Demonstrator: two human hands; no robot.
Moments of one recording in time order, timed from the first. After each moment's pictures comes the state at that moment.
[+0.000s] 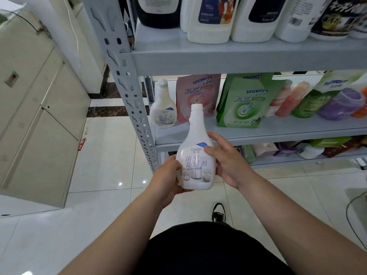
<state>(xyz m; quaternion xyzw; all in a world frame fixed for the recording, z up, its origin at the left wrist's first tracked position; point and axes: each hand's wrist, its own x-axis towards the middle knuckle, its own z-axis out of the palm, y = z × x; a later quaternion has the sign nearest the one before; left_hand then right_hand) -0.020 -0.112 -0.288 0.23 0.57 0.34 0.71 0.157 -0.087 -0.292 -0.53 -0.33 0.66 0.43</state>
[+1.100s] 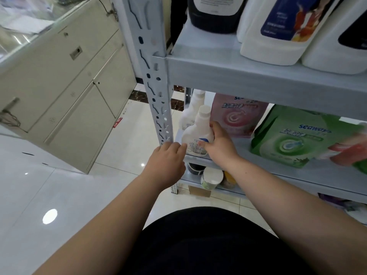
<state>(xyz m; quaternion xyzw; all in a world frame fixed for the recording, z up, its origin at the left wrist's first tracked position) -0.061 -0.030 -0.336 0.74 0.67 0.02 0.07 0.111 0.074 -0.347 -0.56 -0.70 0.38 0.23</state>
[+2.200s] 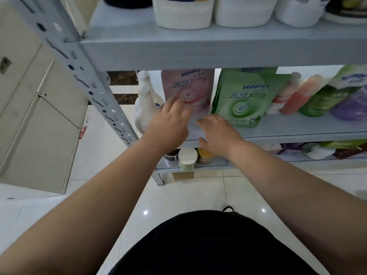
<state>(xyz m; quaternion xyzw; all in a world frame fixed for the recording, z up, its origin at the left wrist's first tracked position) 0.026 0.028 -0.304 0.85 0.52 0.12 -0.05 0.214 0.026 -0.313 -0.57 -0.81 0.13 -0.04</state>
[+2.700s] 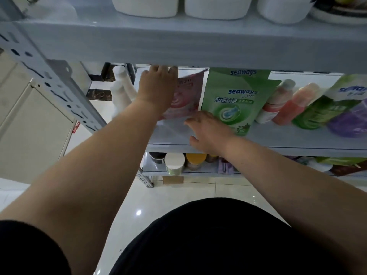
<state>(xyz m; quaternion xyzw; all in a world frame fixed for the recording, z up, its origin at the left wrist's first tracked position) 0.076 0.128 -0.280 0.75 0.63 0.06 -0.20 0.257 0.061 -0.314 -0.48 -0.87 0.10 -0.05</state>
